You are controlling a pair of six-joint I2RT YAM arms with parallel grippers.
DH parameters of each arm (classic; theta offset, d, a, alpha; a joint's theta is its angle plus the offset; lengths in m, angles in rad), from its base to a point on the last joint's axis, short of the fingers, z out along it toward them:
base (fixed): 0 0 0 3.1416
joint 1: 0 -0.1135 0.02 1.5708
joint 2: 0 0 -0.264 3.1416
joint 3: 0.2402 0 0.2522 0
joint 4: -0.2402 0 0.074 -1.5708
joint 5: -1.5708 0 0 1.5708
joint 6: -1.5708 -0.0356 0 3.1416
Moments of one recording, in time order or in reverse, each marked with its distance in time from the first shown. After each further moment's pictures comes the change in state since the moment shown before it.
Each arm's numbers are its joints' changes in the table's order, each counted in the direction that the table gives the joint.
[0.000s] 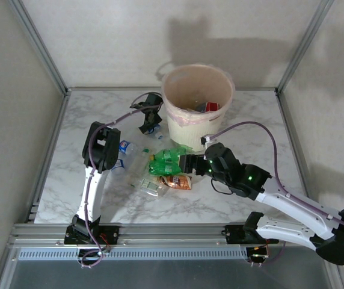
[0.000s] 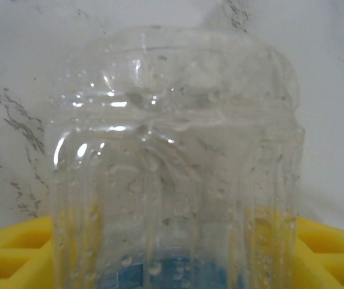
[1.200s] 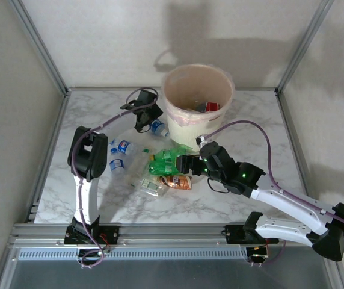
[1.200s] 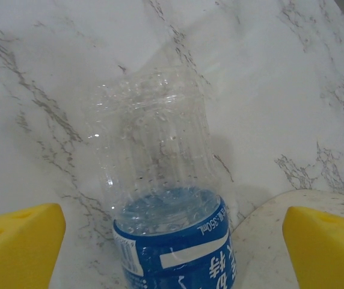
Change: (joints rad) left arm 0.000 -0.211 -0.164 0.093 -0.080 0.005; right arm 0.000 0.068 0.004 0.017 0.027 0.008
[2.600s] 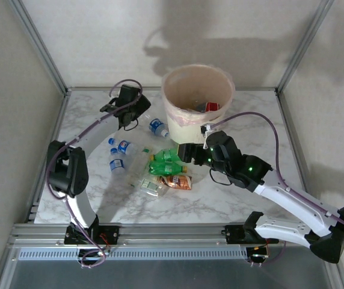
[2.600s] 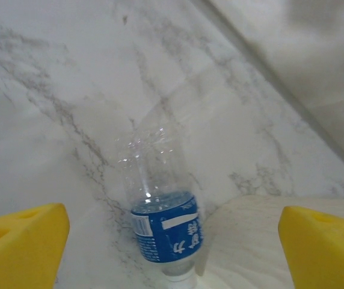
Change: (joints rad) left arm -0.064 -0.277 -0.172 0.046 0.011 -0.045; right arm 0.060 0.006 0.123 -0.029 0.034 0.005
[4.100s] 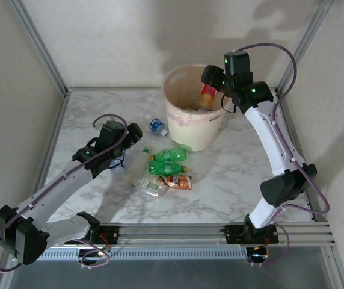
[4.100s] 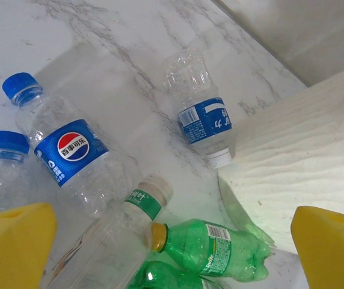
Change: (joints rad) left arm 0.151 -0.687 -0.546 -0.024 0.124 -0.042; right arm 0.510 0.646 0.948 -0.285 -0.018 0.126
